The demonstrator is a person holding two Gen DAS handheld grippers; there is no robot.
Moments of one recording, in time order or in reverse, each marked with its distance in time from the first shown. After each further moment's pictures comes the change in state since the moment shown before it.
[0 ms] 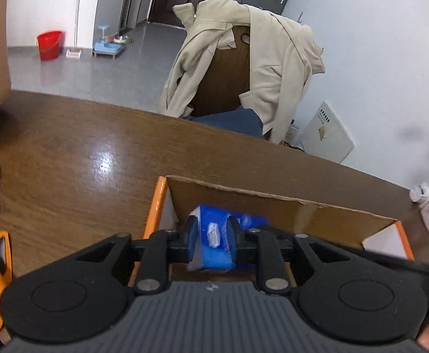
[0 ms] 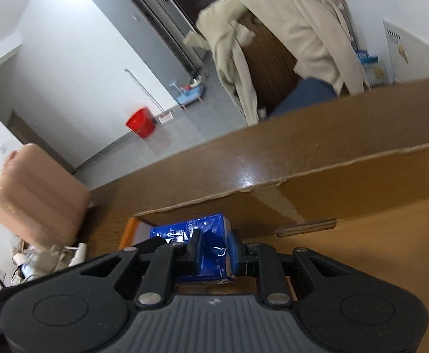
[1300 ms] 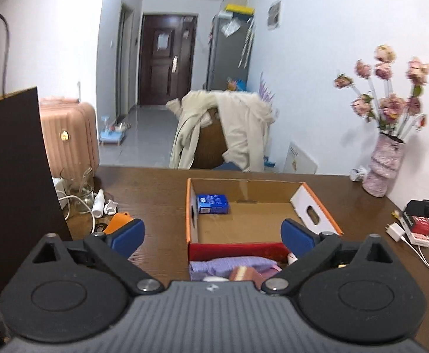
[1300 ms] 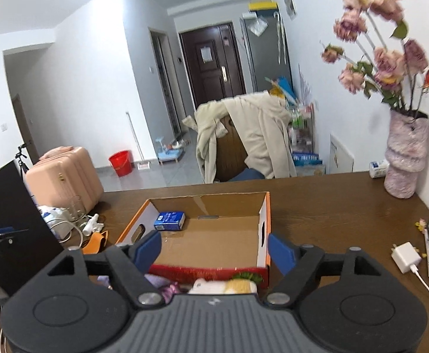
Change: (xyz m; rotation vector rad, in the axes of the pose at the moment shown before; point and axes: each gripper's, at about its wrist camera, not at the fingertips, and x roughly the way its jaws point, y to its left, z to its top) left arm -0.373 -0.030 -0.177 0.235 -0.325 0.033; right arm -0.405 0.014 -0.162 -0.298 -0.325 -0.185
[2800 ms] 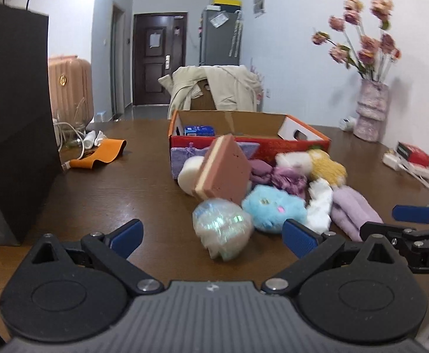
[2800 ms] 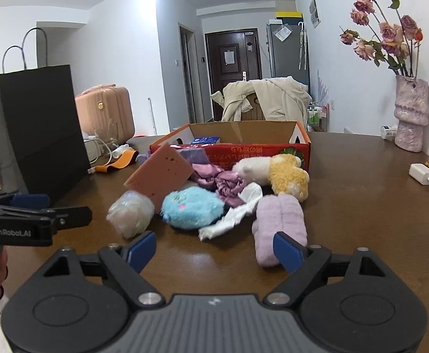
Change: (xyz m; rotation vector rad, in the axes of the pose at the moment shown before) left arm 0.003 -0.025 -0.180 0.020 0.009 -0.002; right arm -0.037 0.065 -0.231 -0.101 -0.027 0.027
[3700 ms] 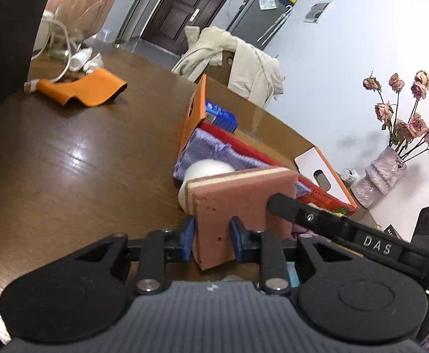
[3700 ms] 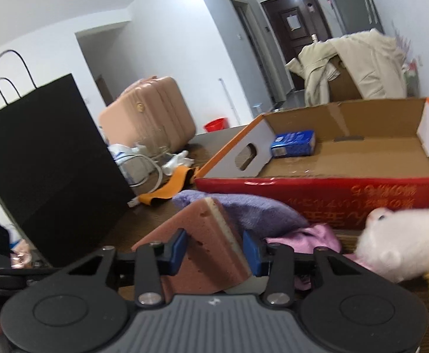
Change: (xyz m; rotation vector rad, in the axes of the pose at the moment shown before) left arm 0.128 0.092 0.036 -0.428 0.132 -0.185; right arm 0.216 0.008 0.094 0.106 0.120 0.426
